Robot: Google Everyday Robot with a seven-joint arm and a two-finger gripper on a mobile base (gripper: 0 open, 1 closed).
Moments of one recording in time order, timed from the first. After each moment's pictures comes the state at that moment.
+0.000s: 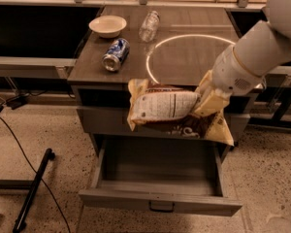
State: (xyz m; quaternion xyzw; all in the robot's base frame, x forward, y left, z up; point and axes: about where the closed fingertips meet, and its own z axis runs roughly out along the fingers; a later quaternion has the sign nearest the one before) arm 0.501 -0.144 0.867 -0.64 0.73 0.11 0.22
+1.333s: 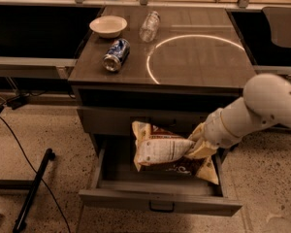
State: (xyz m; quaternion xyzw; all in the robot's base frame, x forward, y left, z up) arm 0.484 -0.148 0.701 -0.64 0.72 0.16 0.23
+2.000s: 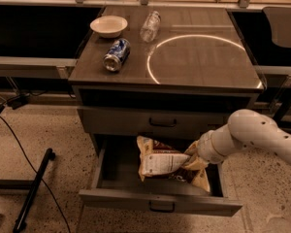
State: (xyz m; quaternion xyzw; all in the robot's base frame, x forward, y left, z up) arm 0.509 -0.161 0.580 -0.63 0.72 0.14 0.24
